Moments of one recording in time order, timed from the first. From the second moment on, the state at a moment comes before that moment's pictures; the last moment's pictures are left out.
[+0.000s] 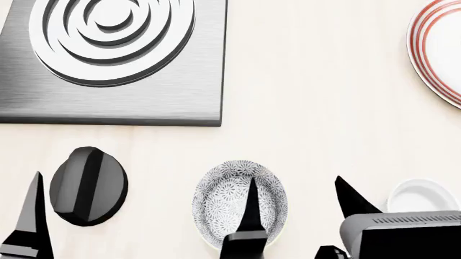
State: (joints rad) left arm -0.34 -0.96 0.60 0.95 -0.74 -0.30 -0.99; right arm 0.64 1.00 -0.80 -0.92 1.25 0.16 1.08
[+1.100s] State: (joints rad) left arm -0.34 -0.97 0.62 0.94 -0.75 -0.29 -0.99; right arm 0.57 0.95 -0.81 -0.76 1.38 0.07 0.95
